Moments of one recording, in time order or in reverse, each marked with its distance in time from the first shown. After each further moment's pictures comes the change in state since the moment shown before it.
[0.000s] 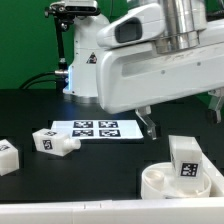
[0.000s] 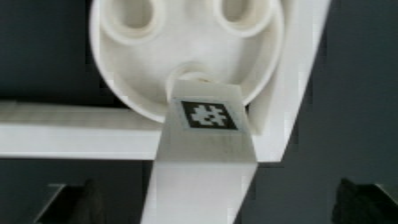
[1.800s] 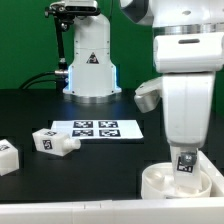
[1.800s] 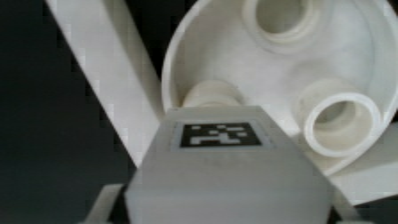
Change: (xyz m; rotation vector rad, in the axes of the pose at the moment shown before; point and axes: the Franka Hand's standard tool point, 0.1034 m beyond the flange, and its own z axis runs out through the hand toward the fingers) arm 0.000 -0.004 0.037 -0.075 -0.085 -0.885
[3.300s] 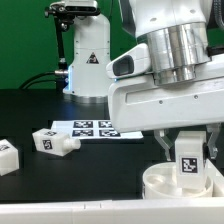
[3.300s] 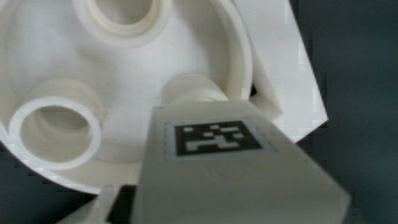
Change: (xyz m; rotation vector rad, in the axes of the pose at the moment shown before) arm 0.001 -0.001 0.003 0.081 0.194 1.658
